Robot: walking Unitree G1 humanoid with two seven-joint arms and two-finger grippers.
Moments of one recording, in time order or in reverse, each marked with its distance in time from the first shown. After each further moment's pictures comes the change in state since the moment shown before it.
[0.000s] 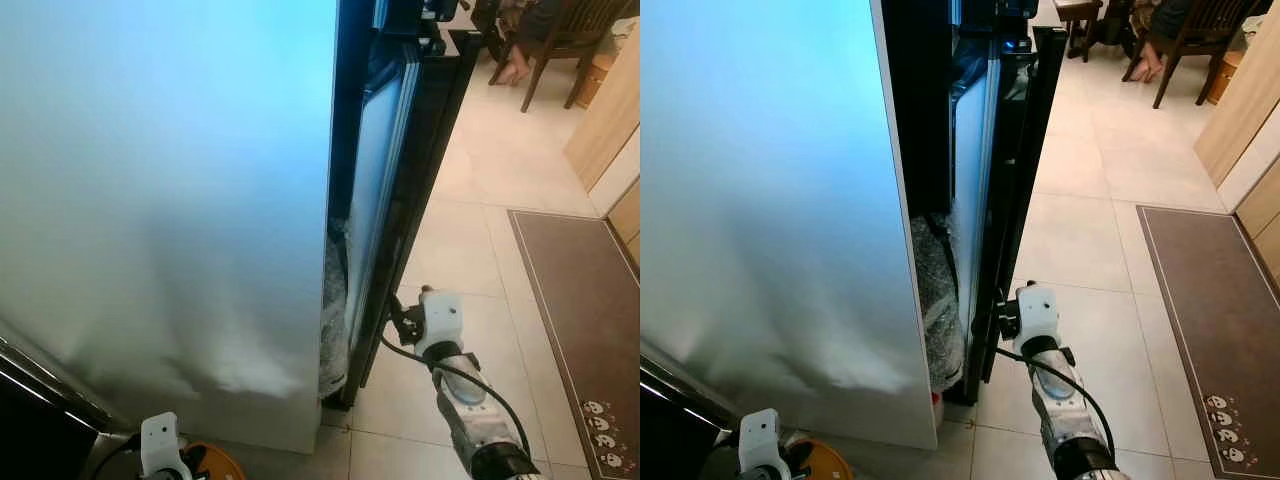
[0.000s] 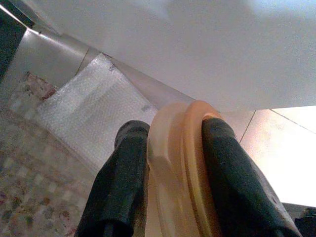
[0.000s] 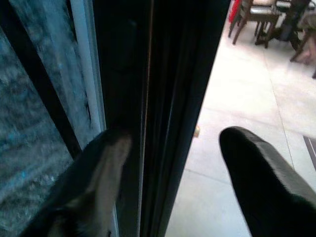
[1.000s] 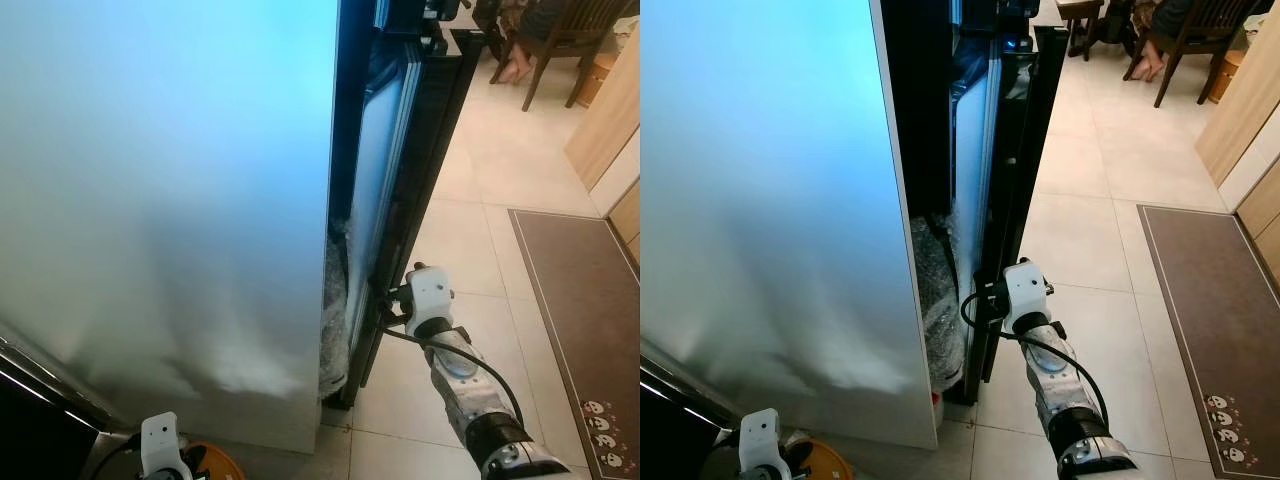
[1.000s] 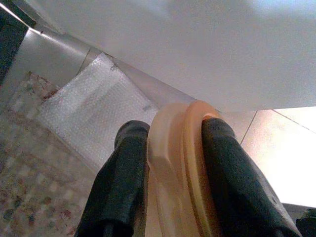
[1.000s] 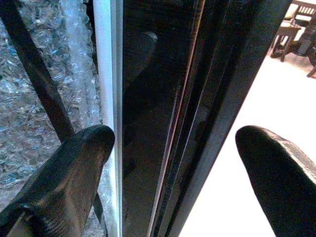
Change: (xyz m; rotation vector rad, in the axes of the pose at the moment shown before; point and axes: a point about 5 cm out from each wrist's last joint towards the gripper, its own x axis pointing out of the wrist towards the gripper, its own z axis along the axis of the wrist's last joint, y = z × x) left arm 0.000 0.000 0.000 0.001 0.000 0.005; right arm 0.021 0.004 0.021 -0.049 -0.019 0.052
